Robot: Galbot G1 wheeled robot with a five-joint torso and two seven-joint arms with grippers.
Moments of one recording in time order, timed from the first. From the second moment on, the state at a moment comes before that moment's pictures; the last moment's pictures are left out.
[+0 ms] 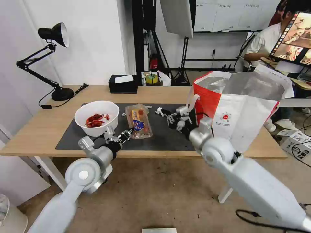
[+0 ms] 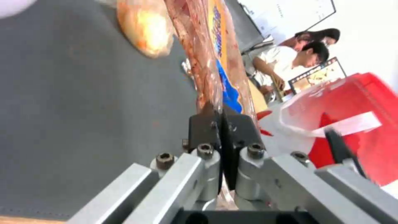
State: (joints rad) left arm 1.10 -1.04 -0.32 -2.12 -1.50 0.30 -0.46; right arm -0.87 0.90 -0.02 1.95 0.70 -0.10 0.06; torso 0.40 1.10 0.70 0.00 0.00
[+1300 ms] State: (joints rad) left arm 0.52 -0.98 0.01 -2.02 -1.65 0.26 -0.45; right arm -1.69 1.12 0.41 2.22 0.33 0.09 0.01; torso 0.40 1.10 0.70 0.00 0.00
